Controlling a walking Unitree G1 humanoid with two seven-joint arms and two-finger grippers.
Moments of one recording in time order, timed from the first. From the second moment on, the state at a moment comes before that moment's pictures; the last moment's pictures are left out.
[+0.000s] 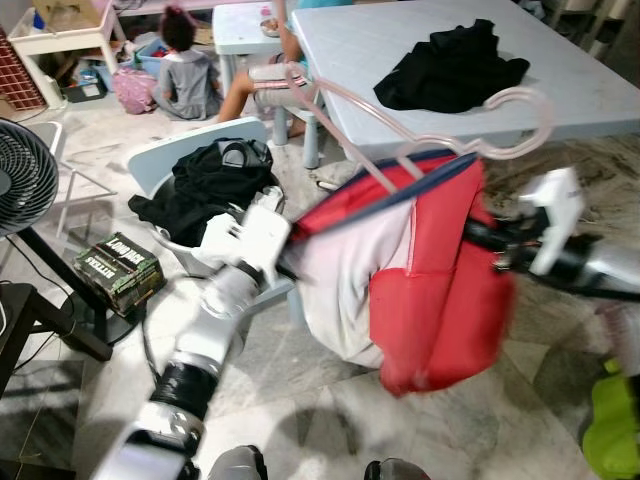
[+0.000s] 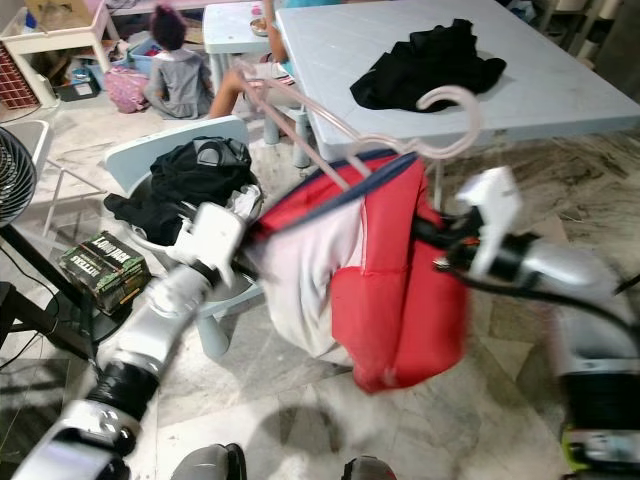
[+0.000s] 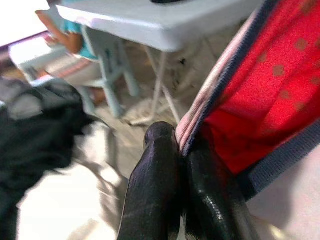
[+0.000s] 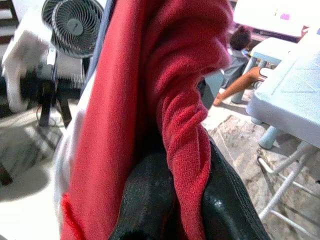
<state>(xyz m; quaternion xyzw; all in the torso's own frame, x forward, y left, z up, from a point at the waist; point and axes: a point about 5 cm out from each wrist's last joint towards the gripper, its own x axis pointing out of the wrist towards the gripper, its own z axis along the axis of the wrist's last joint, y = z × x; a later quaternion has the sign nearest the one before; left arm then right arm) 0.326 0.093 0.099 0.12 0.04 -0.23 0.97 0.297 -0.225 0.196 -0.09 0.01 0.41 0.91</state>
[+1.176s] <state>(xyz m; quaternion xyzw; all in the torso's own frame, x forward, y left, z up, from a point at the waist) 0.268 0.091 0.093 0.29 -0.03 -0.46 0.84 0.311 -0.232 0.109 -0.45 0.17 0.51 0.72</state>
